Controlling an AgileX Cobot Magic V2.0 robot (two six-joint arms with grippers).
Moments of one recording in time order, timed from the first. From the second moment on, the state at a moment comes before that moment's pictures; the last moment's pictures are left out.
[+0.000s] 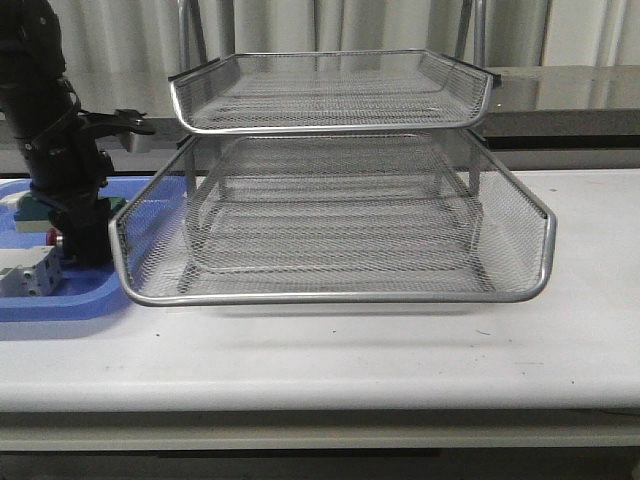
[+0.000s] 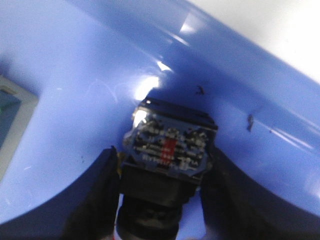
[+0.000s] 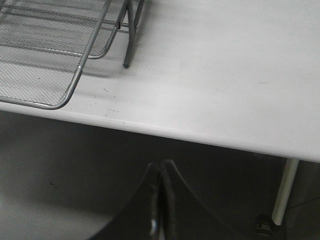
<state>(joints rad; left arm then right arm) -0.10 2.30 -1.87 -0.06 1.03 0.91 0.02 0.33 -0.65 0.07 1.01 -0.11</state>
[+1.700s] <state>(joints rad) -0.58 1.66 -1.60 -0.17 1.25 0.73 0.02 0.33 -0.65 0.07 1.01 -0.11</state>
